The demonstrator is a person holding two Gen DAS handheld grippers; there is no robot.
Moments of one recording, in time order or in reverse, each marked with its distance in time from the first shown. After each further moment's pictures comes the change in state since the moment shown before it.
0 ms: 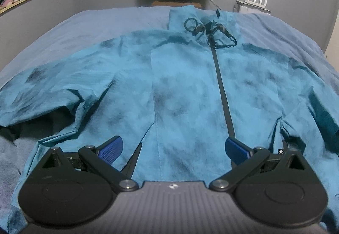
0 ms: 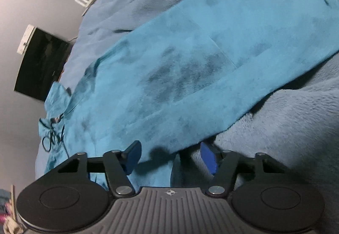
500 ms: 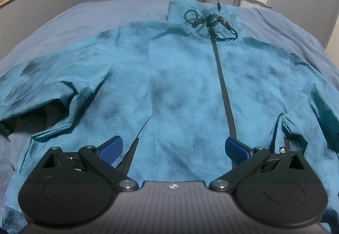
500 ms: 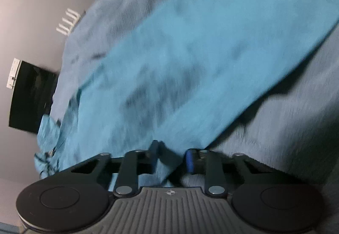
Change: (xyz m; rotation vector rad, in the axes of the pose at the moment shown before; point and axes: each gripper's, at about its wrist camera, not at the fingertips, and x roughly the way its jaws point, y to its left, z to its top) left arm 0.015 0.002 0.001 -0.011 0.038 -0.014; right arm 0.010 -0.005 -0.001 0.061 -0.189 -0.054
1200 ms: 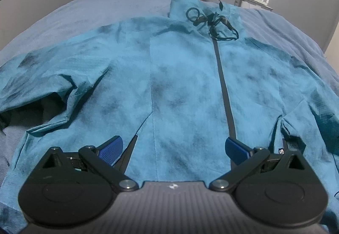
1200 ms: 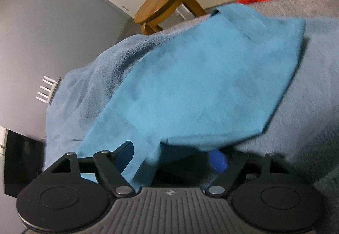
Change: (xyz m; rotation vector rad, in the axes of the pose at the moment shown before) left arm 0.006 0.008 -0.001 -0.035 0.014 -0.027; right arm 0.009 -0.030 0.045 0.199 -0.210 -0.163
